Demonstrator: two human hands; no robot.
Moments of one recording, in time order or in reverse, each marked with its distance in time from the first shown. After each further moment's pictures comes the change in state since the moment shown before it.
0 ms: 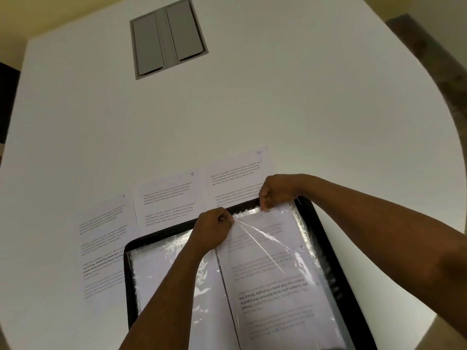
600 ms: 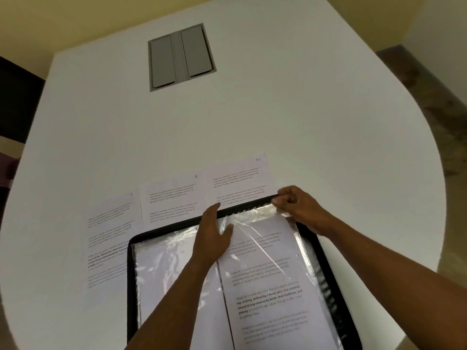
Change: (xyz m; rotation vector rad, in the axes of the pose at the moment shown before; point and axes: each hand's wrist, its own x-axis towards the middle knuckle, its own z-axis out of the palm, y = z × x) left_hand -0.040 -0.007 0.024 -0.131 0.244 0.061; right_hand -0.068 0.016 0.076 1.025 0.624 0.057
